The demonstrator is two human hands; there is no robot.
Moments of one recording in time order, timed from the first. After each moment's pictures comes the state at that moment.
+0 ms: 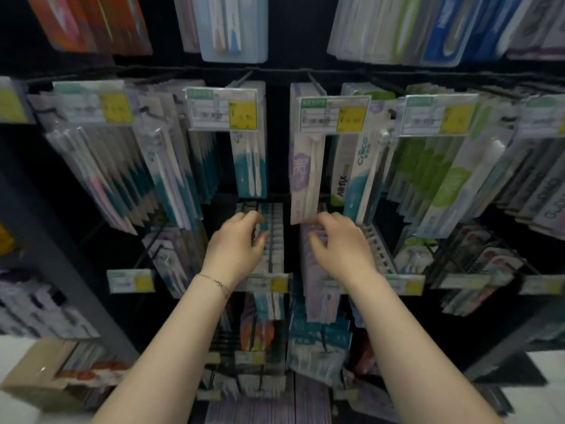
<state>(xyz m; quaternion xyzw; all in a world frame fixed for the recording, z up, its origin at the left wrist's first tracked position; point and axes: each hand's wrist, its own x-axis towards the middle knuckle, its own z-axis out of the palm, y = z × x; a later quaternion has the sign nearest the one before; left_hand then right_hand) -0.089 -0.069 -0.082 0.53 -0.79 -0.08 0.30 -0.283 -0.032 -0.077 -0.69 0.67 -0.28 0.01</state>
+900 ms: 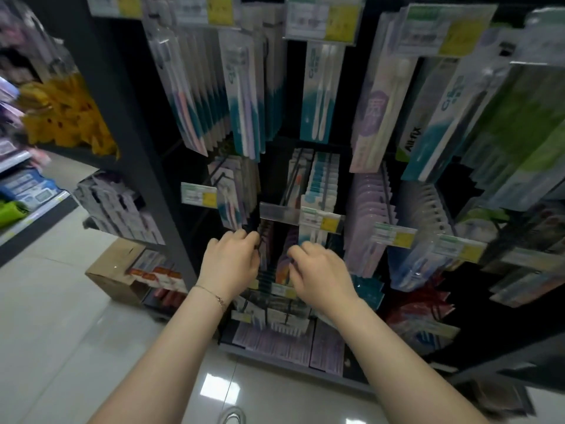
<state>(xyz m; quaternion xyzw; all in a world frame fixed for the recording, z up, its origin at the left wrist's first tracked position) -0.003 0.039 -0.179 0.63 -0.76 0.06 0.15 -0.189 0.046 -0.181 -0.84 0.50 -0.20 -0.03</state>
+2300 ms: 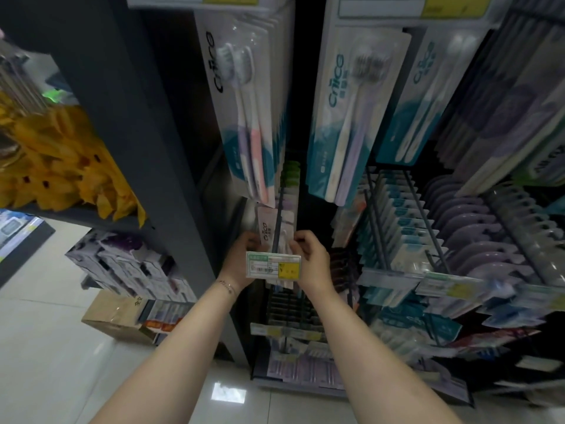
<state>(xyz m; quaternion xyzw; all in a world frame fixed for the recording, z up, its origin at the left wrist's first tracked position) 0.139 -0.147 -0.224 0.60 -0.54 -0.46 0.38 -0.002 -0.141 -0.260 -0.51 0.58 -0.50 0.38</state>
